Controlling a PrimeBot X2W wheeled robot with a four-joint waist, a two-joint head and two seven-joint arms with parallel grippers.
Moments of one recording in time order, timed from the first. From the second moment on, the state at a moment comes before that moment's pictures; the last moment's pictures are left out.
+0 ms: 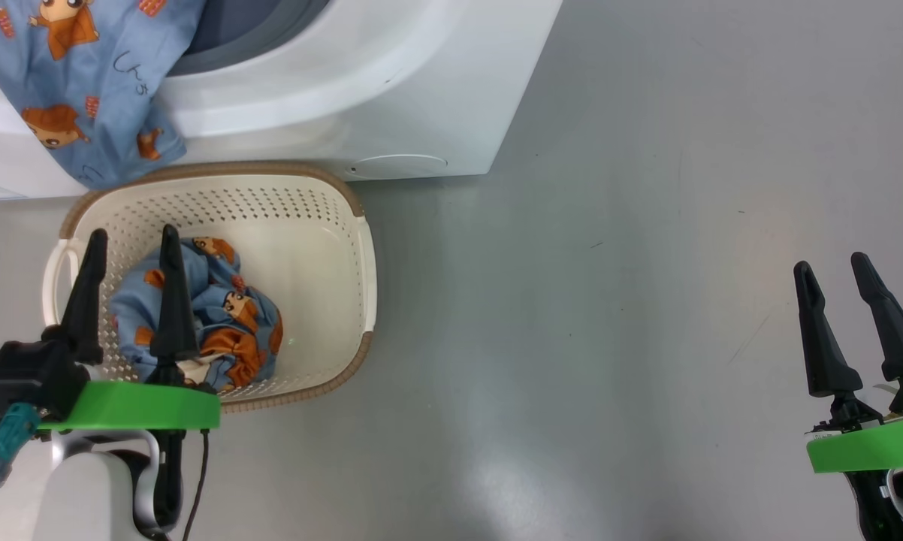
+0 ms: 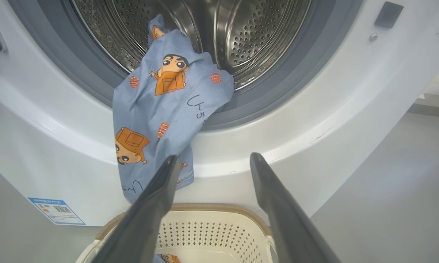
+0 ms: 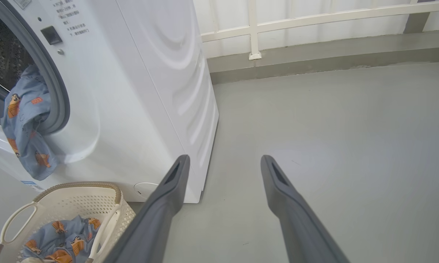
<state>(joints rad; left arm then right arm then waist) -0.31 0.02 0.08 0.10 -0.17 -0.05 -0.26 -0.12 -0.31 -0.02 -0.01 0.51 0.13 -0.26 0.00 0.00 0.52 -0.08</state>
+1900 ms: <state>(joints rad) -0.88 0.17 0.20 0.83 -0.02 0.00 -0.26 -0.17 -0.29 0.06 -0.02 0.51 0.13 -0.26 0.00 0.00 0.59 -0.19</state>
